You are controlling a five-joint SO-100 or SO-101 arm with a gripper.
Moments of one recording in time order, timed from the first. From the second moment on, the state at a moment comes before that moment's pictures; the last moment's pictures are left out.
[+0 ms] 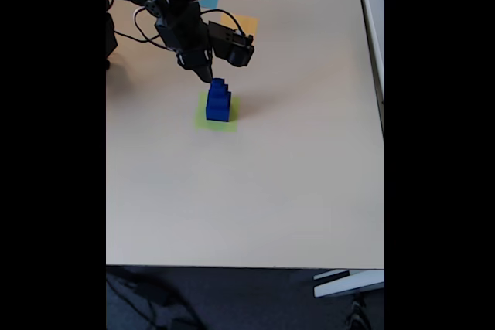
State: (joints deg) arm 31.1 91.0 80.3 76.5 56.4
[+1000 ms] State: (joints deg) arm 31.4 90.1 80.3 75.1 55.4
